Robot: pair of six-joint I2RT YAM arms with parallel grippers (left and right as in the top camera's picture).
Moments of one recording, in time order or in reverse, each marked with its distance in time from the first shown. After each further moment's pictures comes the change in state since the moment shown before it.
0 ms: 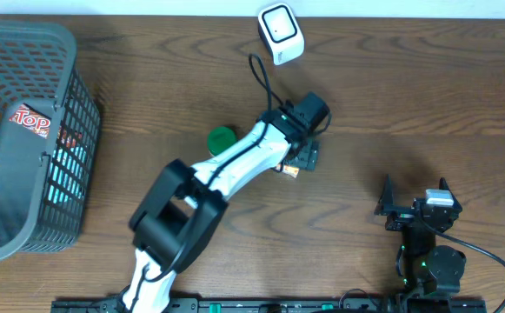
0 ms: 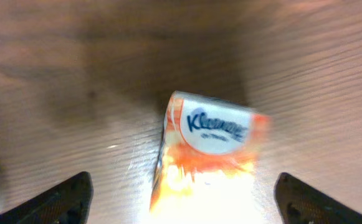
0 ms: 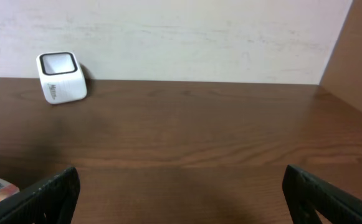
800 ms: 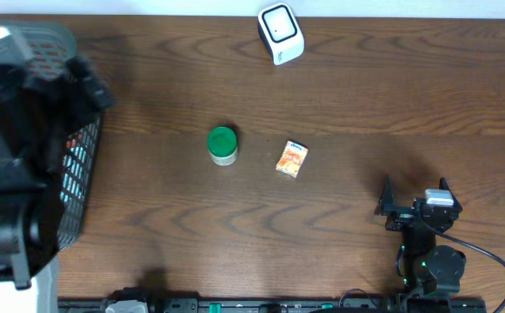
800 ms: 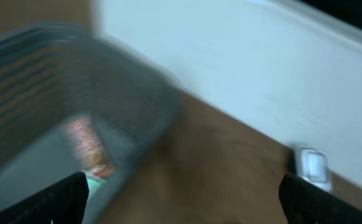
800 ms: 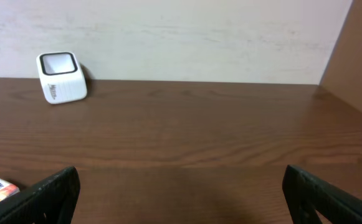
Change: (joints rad) left arm 0.821 -0.921 0.121 -0.259 -0.166 0.047; right arm 0.000 0.000 0.000 0.000 0.000 0.000
